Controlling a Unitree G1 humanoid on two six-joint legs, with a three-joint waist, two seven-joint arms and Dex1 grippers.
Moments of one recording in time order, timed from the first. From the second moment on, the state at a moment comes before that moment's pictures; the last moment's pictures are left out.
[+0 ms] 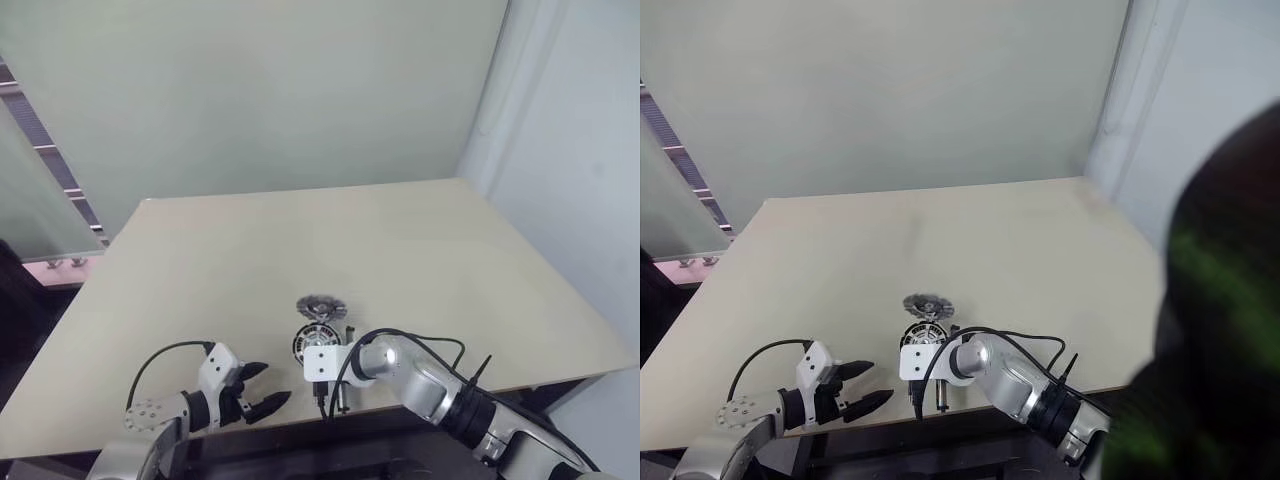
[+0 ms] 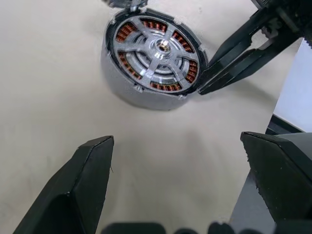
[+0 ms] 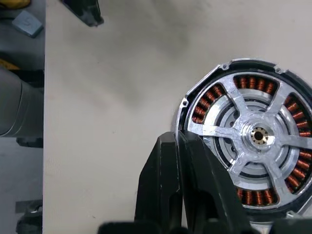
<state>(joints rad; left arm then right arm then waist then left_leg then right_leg) 0.20 0.59 0.02 -0.09 -0.35 0.32 -0.90 -0.53 -0.21 0.85 0.11 -0.36 0.46 0.80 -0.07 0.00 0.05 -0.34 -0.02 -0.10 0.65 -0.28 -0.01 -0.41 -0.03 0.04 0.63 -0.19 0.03</state>
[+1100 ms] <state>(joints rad) 0.19 0.57 0.02 -0.08 -0.33 0.29 -0.88 -0.41 0.13 0.43 0.11 -0.04 0.96 0.46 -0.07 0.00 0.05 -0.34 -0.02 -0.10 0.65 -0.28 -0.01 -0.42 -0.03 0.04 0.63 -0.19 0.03</state>
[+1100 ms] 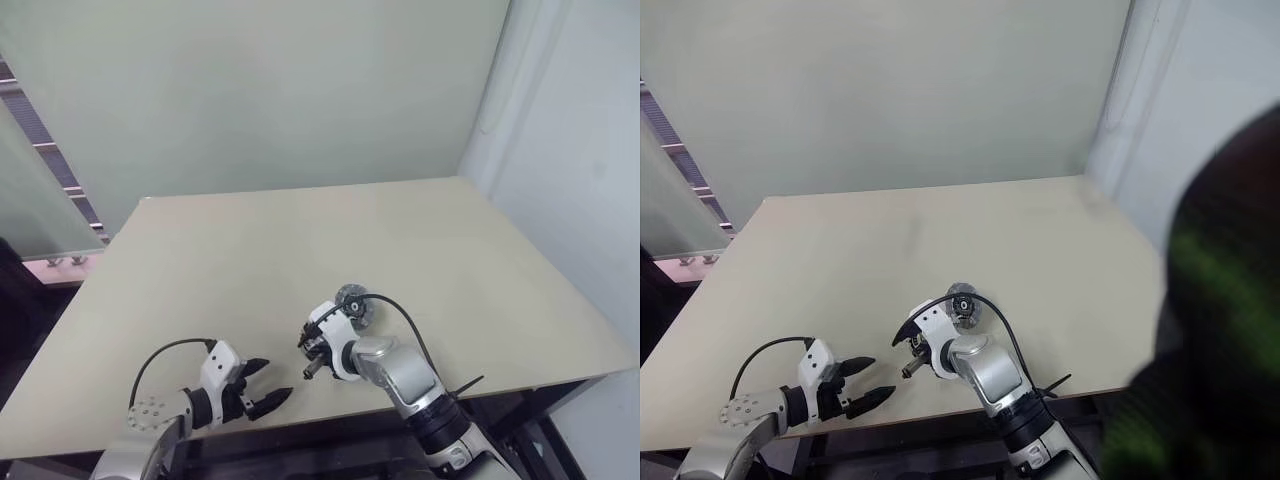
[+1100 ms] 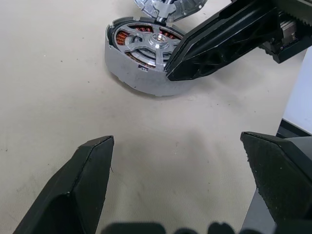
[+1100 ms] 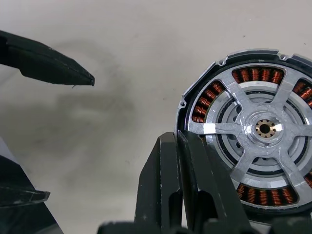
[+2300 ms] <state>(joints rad) 0.19 0.57 0.02 -0.07 -0.33 0.29 -0.88 -0.39 0.06 0.51 0.04 0.02 0.79 0.45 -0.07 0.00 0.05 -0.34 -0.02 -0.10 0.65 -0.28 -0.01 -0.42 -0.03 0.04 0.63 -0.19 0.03</state>
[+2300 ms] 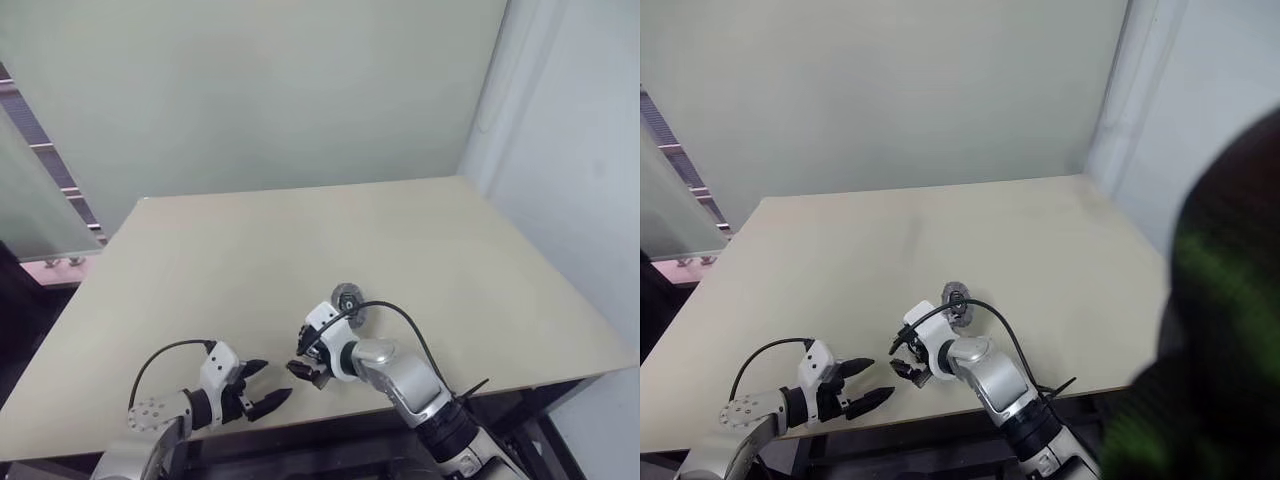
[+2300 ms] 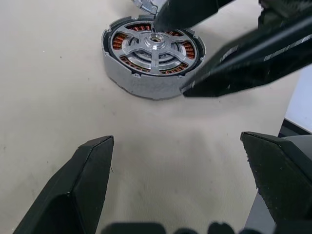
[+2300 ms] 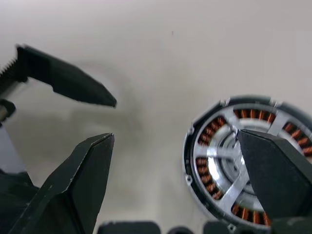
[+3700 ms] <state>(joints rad) 0.07 0.39 0.14 0.03 -0.39 0.12 -0.73 -0.44 -0.05 0.38 0.28 -0.06 0.40 0.50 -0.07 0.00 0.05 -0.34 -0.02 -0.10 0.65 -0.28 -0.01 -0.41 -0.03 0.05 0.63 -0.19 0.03</state>
